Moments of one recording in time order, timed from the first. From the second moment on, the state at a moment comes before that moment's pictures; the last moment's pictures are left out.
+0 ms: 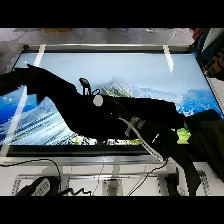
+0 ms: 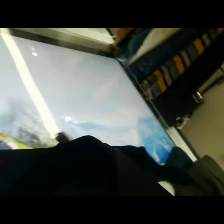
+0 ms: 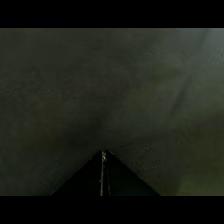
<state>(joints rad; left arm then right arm) 0.42 -1.03 1.16 0.16 -1.28 -0.79 0.79 -2.09 1.96 -0.80 0.70 1.66</state>
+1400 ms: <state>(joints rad) -0.15 -1.36 1.12 0.40 -0.97 -0.84 0.06 -1.74 2.00 -1.14 1.31 1.64</state>
